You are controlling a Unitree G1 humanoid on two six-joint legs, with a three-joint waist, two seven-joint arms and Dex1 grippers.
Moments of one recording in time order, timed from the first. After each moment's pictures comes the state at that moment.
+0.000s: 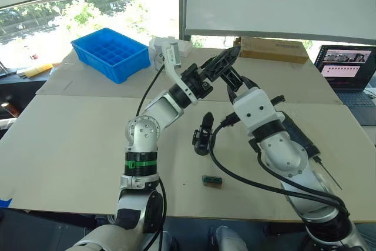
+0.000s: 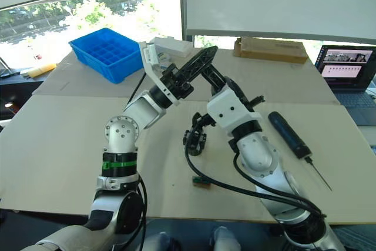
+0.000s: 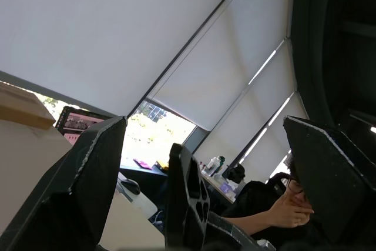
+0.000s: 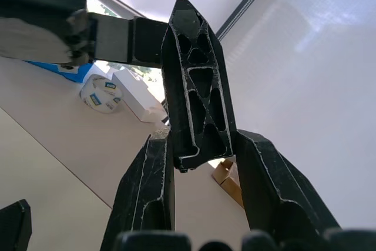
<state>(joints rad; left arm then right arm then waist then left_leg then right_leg) -0.87 -0.10 0.22 0.03 -0.96 0.74 -0.37 -0.41 -0.52 0.30 -0.70 -0.17 0.61 0.01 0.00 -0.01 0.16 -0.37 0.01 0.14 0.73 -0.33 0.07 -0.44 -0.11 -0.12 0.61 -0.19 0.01</state>
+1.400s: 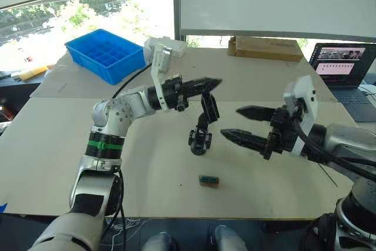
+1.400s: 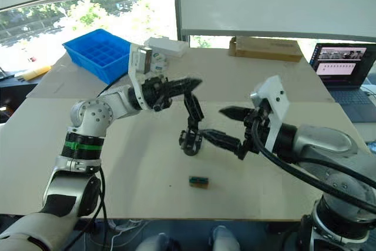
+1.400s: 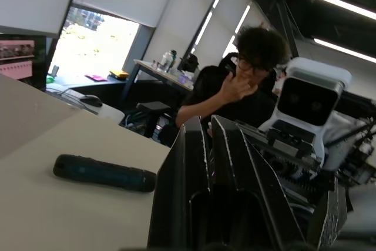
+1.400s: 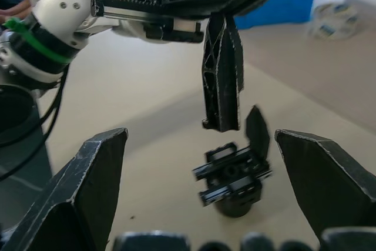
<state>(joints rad) -0.95 0.41 -0.09 0.24 -0.84 0.78 -1.19 -0.61 -0.53 -0.43 -0.72 0.96 1.58 0.66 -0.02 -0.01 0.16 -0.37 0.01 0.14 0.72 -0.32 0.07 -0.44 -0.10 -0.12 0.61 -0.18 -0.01</state>
